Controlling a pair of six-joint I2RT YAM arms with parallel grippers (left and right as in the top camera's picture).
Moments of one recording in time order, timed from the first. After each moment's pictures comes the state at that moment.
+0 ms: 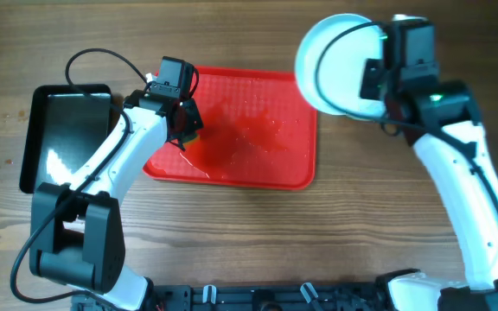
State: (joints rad) left arm -0.26 1.74 1.20 -0.69 -0.12 -0.57; right arm 0.25 1.47 1.45 -0.83 0.38 0.21
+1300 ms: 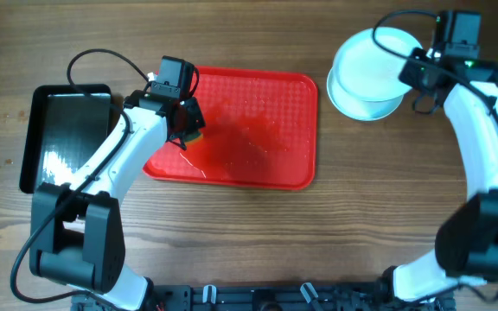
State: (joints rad) left arm -0.26 1.74 1.20 -0.67 -0.08 -0.57; right arm -0.15 1.77 1.45 -0.70 0.13 0.32
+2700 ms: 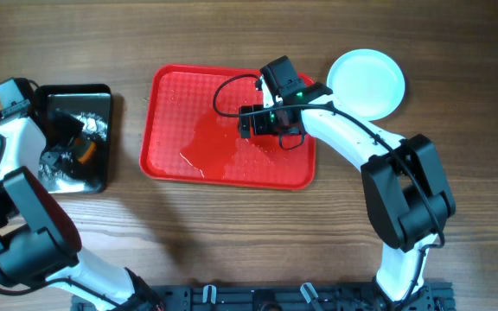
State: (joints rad) left arm 0.47 1.84 1.20 -0.59 -0.02 -0.57; right arm 0.50 2.01 1.39 -0.57 -0.25 0.38
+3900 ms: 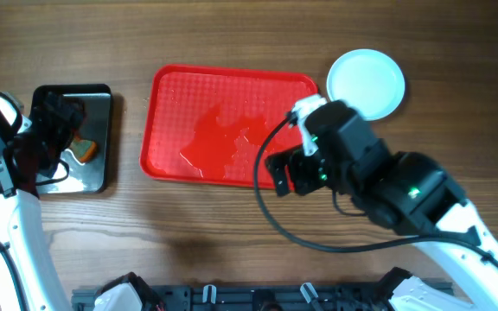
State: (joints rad) left arm 0.47 1.22 1.20 -0.90 0.34 -0.58; right arm 0.71 1.22 1.38 -1.06 -0.01 0.31
